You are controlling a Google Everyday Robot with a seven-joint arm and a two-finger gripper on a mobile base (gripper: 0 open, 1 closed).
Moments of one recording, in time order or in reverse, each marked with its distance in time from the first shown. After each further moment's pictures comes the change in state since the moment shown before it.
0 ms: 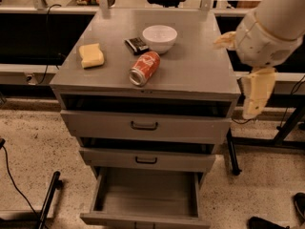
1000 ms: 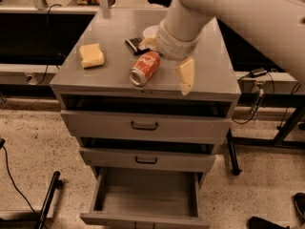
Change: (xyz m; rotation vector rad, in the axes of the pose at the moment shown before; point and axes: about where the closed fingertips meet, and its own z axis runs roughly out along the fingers) arm -0.103 -0.118 0.108 0.067 -0.054 -0.517
